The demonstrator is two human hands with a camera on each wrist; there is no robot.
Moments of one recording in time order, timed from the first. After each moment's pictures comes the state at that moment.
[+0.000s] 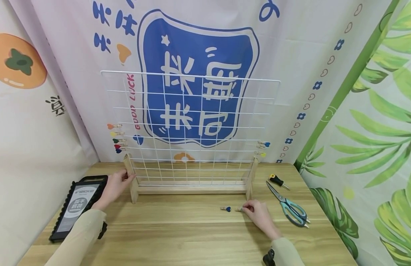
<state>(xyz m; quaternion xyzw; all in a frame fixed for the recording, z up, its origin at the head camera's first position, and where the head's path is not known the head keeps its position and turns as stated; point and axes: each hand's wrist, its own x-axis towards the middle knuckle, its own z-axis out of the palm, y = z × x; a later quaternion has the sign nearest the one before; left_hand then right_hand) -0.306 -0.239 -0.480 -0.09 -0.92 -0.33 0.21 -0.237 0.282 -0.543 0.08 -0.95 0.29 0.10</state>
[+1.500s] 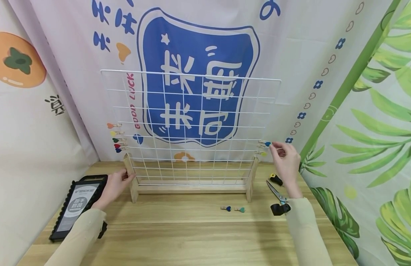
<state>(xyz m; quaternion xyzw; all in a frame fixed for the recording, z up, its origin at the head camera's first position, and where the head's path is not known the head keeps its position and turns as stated) -0.306 -0.240 -0.480 -0.10 -0.92 -0.32 0.21 -0.281 0.313 -0.365 0.02 -0.84 0.39 0.38</state>
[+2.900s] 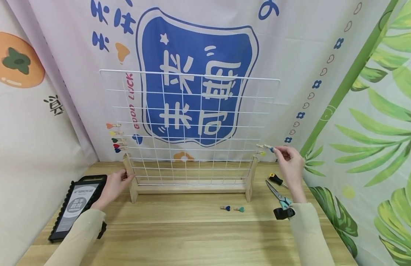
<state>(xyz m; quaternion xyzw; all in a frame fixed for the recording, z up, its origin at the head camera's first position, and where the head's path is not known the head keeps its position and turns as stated) -0.306 -0.240 -0.482 -0.09 -0.92 -0.33 0.19 -0.267 0.323 -0.366 -0.02 -0.83 0.44 0.34</state>
